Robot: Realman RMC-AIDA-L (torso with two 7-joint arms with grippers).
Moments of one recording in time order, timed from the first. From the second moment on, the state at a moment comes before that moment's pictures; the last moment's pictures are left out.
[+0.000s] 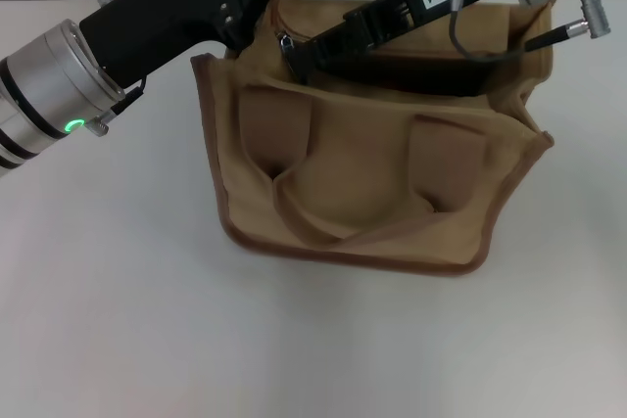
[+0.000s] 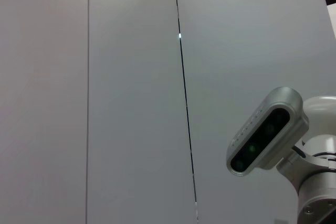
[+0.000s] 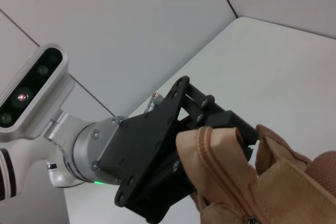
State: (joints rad) left arm -0.72 -2.08 0.42 0.25 1.65 1.68 -0.78; right arm 0.95 2.03 -1.01 -0.92 -2.05 -1.62 2.42
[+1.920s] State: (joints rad) left arm -0.72 -2.08 0.43 0.24 1.62 1.70 -0.79; right arm 0.89 2.03 -0.91 -0.89 -2.01 -1.64 2.42
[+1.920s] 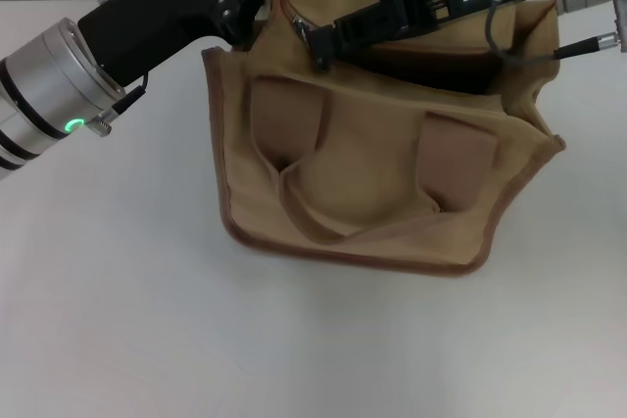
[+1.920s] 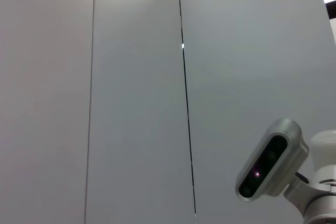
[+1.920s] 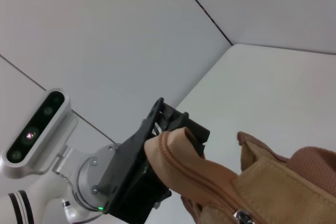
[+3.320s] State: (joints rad) left arm -0.72 -2.08 0.42 0.23 1.63 1.71 -0.79; right arm 0.85 2.05 -0.95 -0.98 -2.03 -1.62 2.42
